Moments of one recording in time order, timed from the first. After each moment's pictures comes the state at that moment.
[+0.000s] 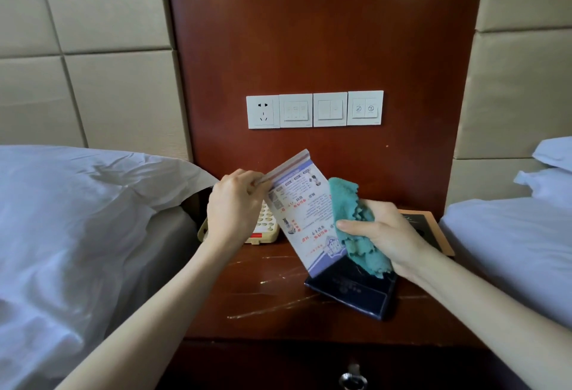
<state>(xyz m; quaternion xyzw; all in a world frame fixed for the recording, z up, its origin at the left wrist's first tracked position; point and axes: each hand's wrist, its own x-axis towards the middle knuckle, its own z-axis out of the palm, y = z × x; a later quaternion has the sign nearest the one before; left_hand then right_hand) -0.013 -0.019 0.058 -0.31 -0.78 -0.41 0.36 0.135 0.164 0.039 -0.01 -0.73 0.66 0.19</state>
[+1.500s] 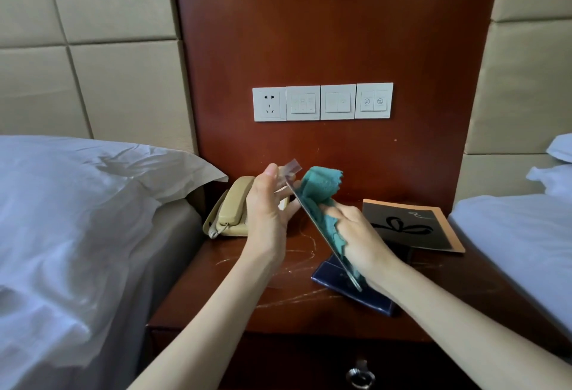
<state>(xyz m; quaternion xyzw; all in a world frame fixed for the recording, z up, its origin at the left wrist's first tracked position) 0.031 0.008 0.043 -0.27 -0.45 -0.85 -0.04 0.119 0.106 0.033 0.01 -0.79 0.57 0.21</state>
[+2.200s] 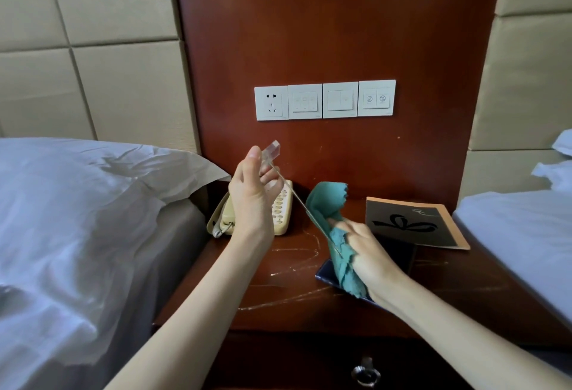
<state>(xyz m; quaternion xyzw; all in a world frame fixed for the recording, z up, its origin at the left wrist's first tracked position) 0.008 -0.001 0.059 -0.22 -0.44 -0.87 0.03 0.117 0.113 0.000 -0.03 -0.74 0.64 0.19</state>
